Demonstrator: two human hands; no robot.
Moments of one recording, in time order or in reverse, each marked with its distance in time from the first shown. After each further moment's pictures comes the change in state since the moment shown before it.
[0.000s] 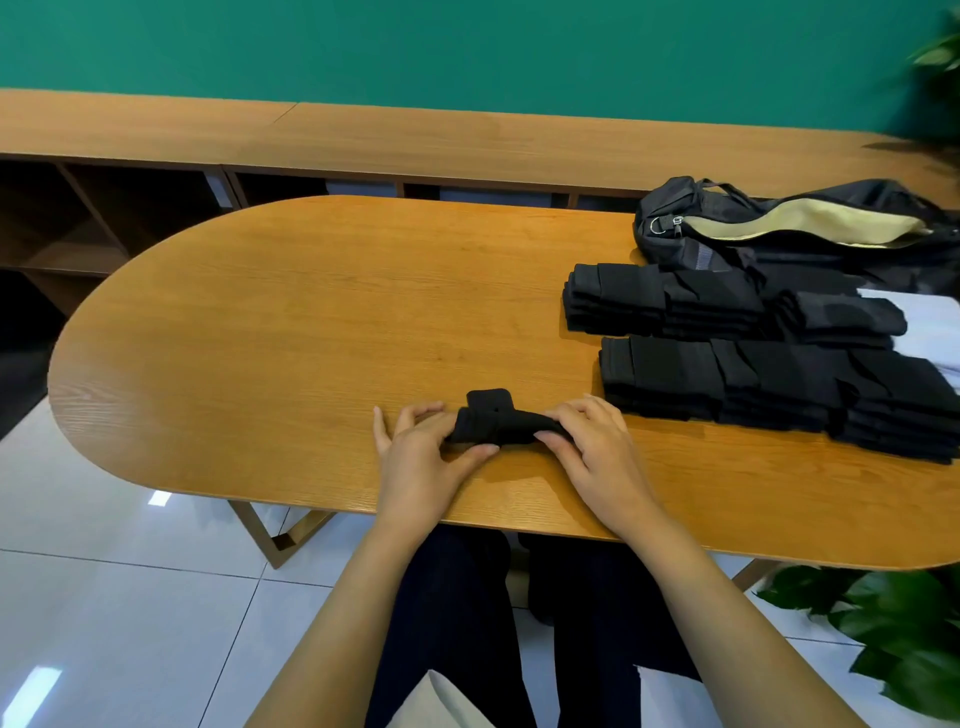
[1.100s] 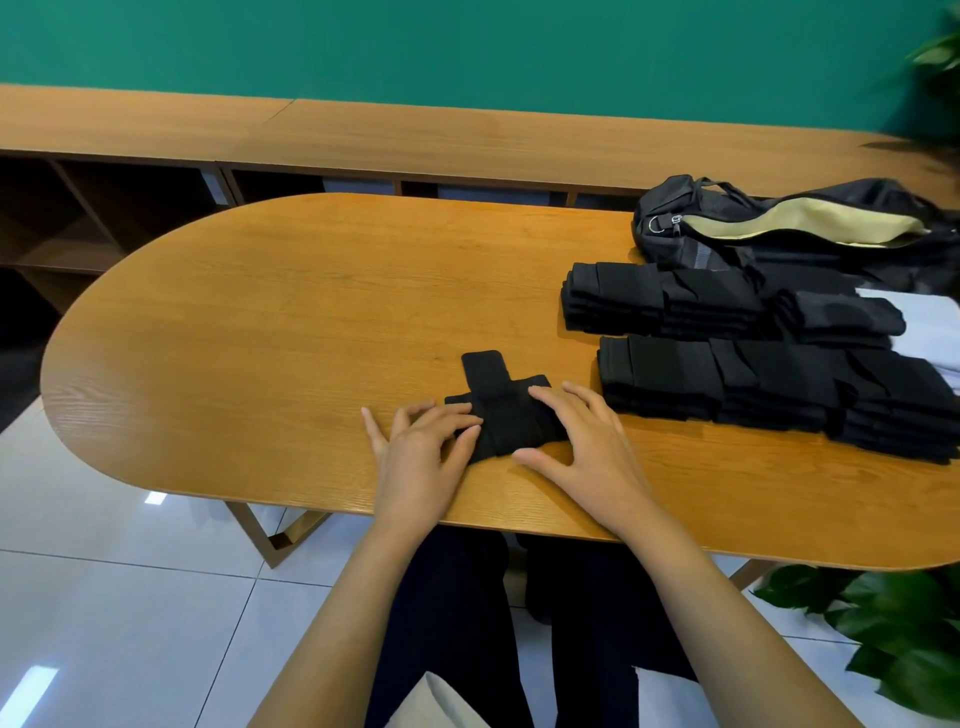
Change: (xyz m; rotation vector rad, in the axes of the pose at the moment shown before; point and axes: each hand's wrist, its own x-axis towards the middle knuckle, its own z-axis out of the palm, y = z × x) left_hand 0.001 0.002 0.002 0.123 -0.019 -0.006; right_hand 0.006 -0.013 -0.009 -0.048 -0.137 0.121
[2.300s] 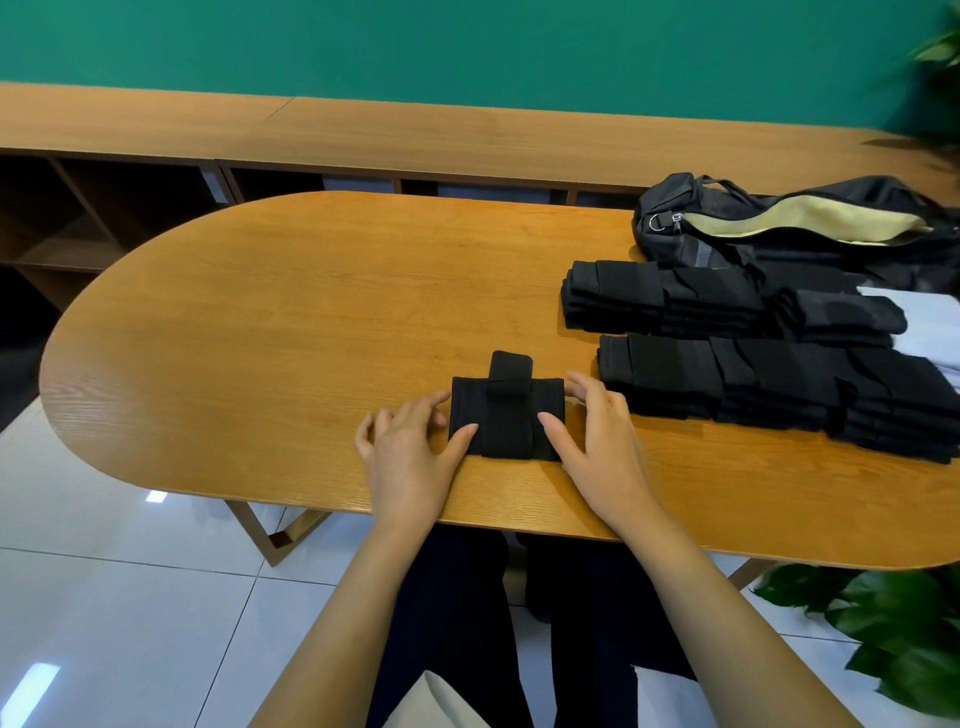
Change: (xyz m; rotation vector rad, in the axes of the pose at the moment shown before) left_hand 0.001 -0.003 0.005 0.007 0.162 -0.111; right_hand 0.004 0.013 0.012 0.122 0.178 0.140
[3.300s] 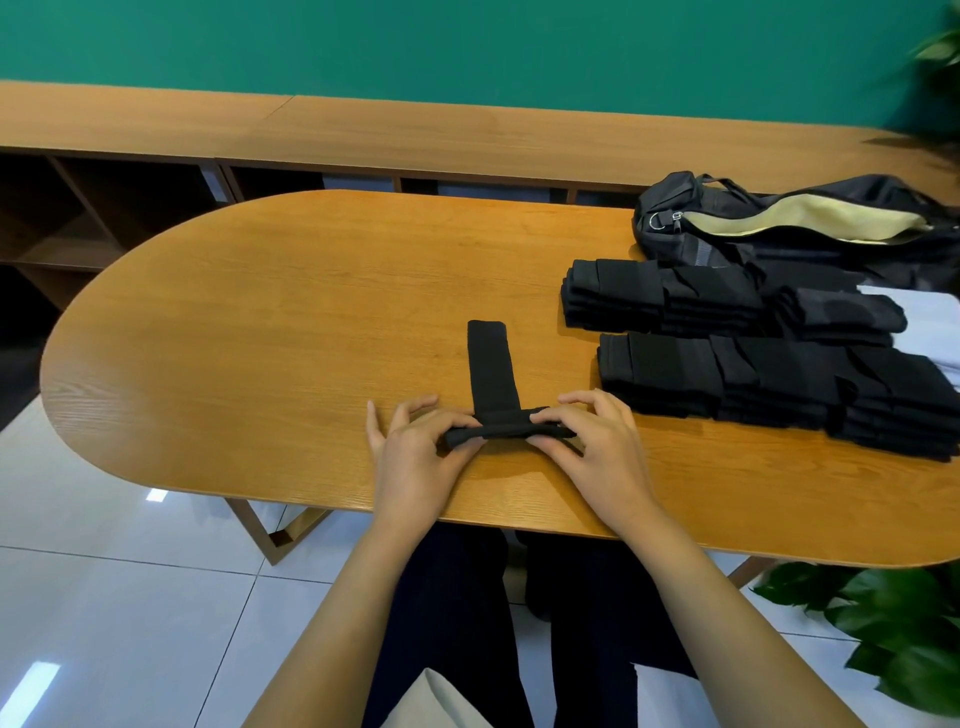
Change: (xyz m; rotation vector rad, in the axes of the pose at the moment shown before) left_hand 0.000 0.000 -0.004 -0.080 -0.124 0.128; right_hand -0.005 0.001 -0.003 -0.084 0.046 -0.222
